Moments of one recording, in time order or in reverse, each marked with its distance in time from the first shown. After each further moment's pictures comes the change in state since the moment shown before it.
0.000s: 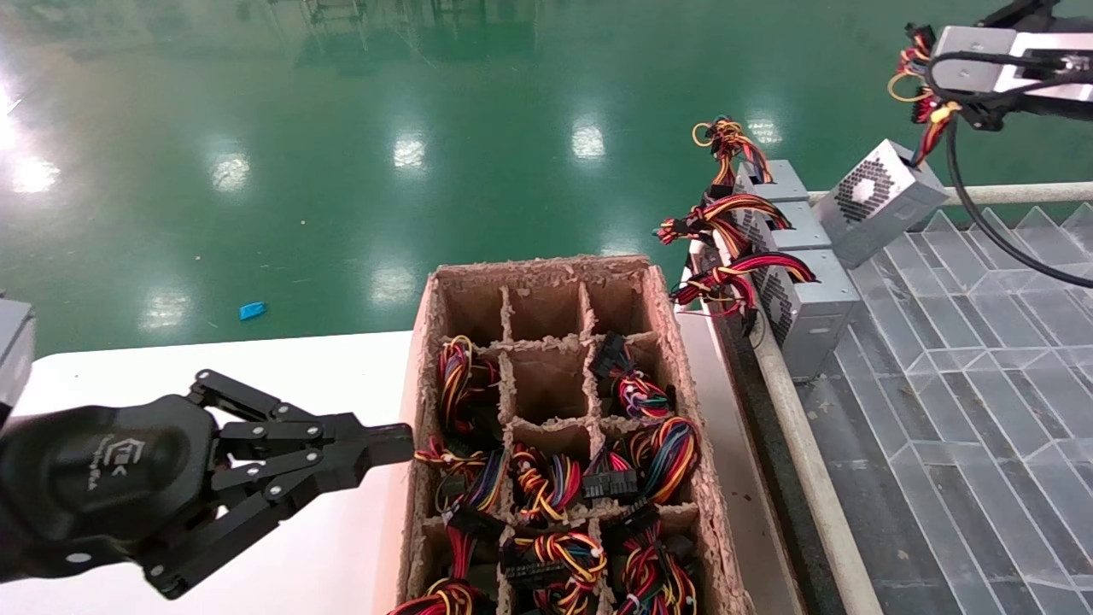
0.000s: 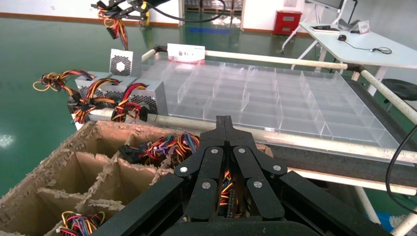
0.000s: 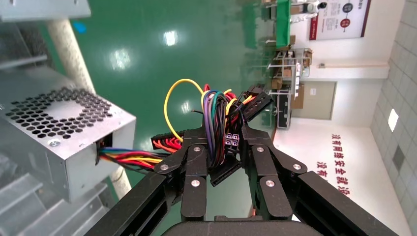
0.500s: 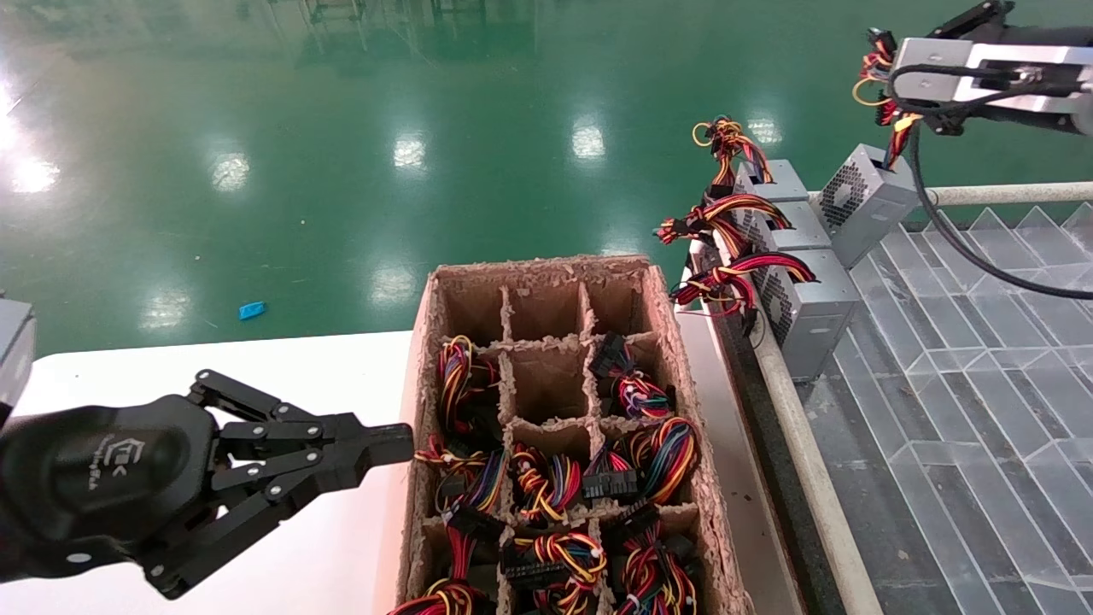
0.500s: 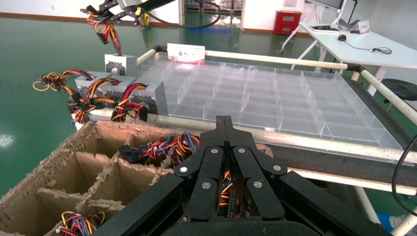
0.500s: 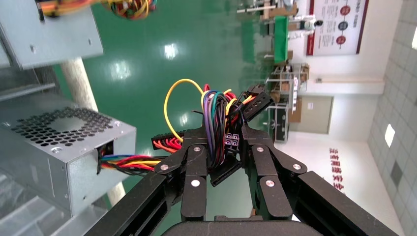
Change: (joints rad) left arm 0.000 0.000 0.000 0.000 0.000 0.000 0.000; right arm -0.027 -0.042 0.038 -0.025 0.053 -0.010 -0.089
